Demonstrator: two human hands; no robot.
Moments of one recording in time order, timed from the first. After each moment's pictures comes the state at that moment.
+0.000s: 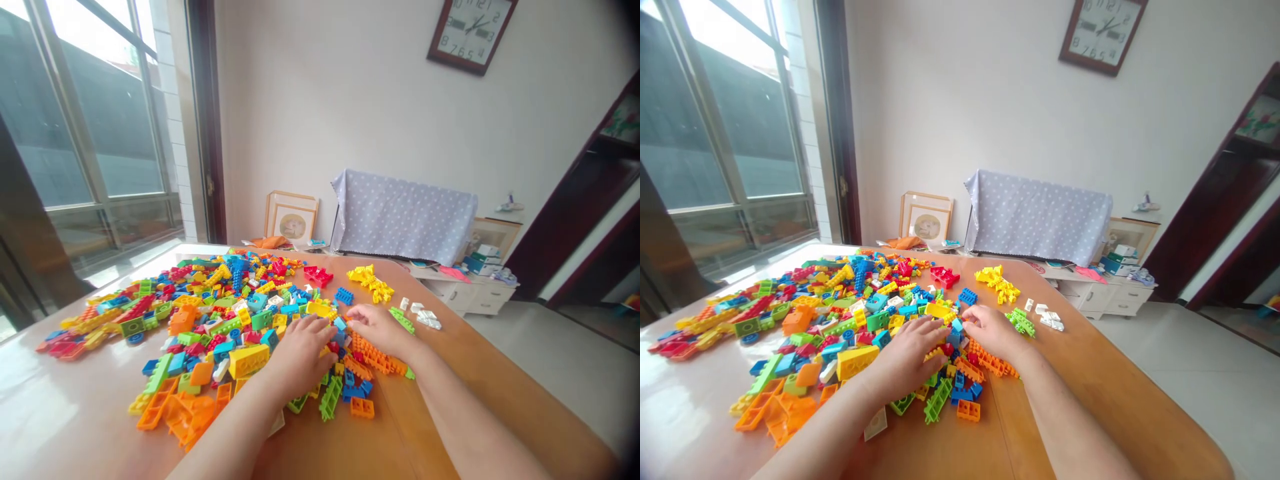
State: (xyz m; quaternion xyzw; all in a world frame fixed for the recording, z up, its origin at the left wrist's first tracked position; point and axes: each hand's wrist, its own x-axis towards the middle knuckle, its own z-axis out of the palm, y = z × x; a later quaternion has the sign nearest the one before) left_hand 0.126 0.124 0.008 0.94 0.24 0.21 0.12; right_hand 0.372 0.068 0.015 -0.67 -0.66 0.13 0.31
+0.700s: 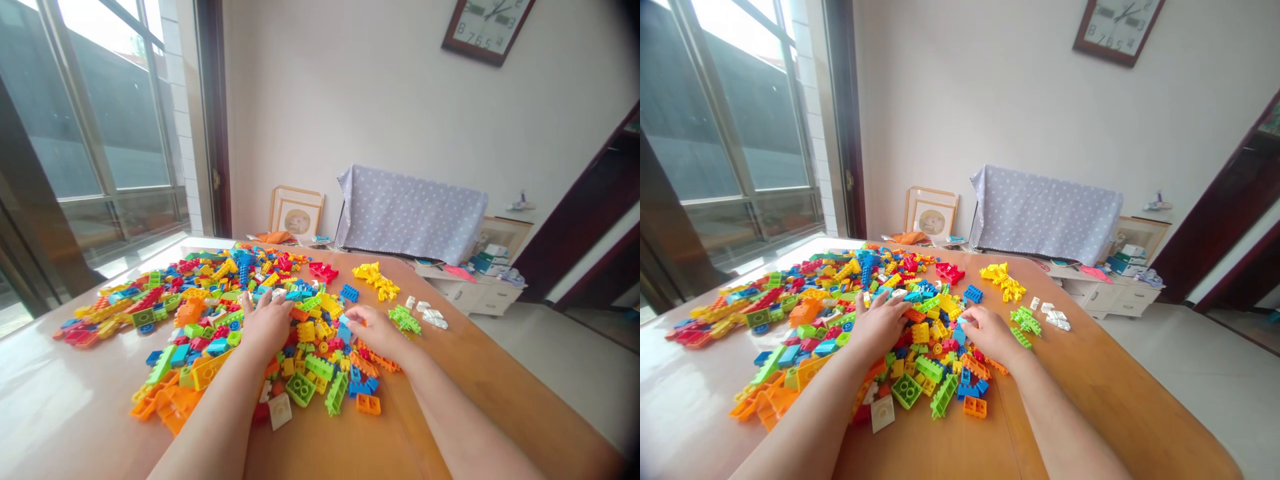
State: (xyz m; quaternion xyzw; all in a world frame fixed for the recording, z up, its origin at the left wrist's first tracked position) left_hand 0.089 0.183 -0.007 0.87 0.45 0.22 -0.01; right_hand 0.357 0.076 -0.005 -0.66 -0.66 0.15 0.33
